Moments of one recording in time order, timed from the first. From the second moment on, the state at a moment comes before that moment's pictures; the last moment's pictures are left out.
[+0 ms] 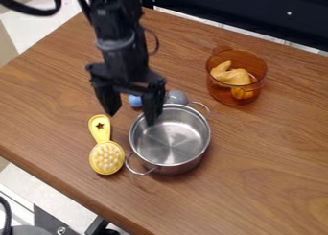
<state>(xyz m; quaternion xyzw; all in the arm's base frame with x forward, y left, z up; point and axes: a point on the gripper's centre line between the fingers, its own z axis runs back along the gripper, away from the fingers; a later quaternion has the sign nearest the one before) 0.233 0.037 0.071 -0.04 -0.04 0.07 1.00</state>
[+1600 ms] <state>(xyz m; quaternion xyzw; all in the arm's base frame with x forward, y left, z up) 0.366 0.047 0.086 -0.03 -0.10 0.20 0.97</state>
